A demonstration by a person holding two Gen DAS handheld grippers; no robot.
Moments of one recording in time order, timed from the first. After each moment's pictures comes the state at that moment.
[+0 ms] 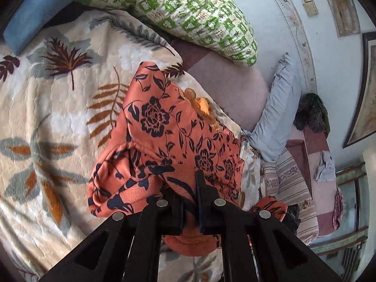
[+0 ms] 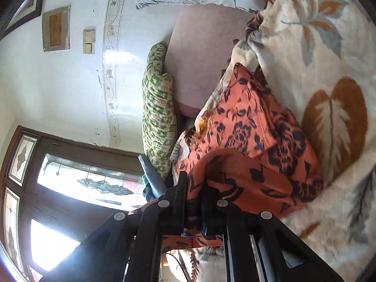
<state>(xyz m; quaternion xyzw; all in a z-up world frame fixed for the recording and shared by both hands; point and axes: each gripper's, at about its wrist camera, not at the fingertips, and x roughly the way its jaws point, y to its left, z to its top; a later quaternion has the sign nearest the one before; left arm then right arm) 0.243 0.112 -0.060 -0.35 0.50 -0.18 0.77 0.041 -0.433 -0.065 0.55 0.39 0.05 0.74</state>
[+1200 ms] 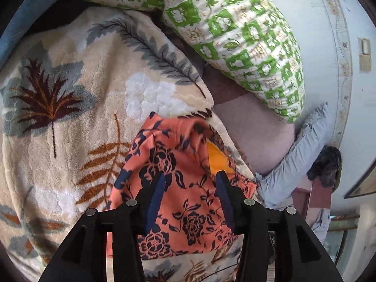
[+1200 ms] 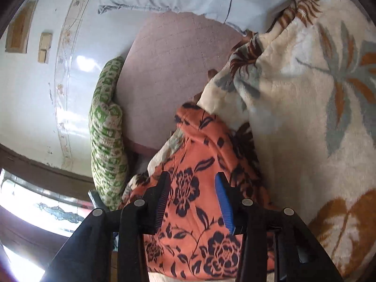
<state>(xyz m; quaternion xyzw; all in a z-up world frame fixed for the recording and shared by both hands) 0.402 0.120 -0.102 -0.43 0.53 -0.11 0.72 0.151 -0.453 -0.116 0.47 0.44 -0.06 0.76</state>
